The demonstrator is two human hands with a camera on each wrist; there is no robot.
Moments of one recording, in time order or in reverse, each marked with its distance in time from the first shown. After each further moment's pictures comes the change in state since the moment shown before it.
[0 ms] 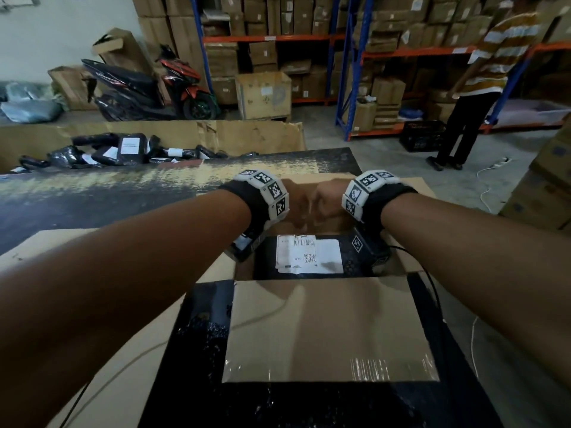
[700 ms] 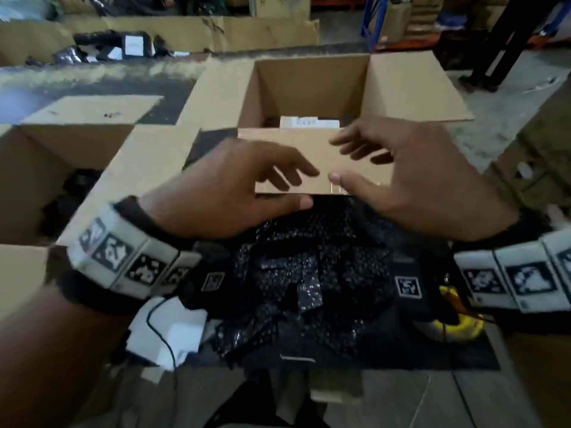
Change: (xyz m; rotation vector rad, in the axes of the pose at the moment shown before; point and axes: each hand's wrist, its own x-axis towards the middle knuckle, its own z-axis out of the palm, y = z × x) left_hand -0.290 0.114 0.107 -0.650 0.444 0.198; right_hand -0.320 -0.055 0.094 0.570 0.532 -0.219
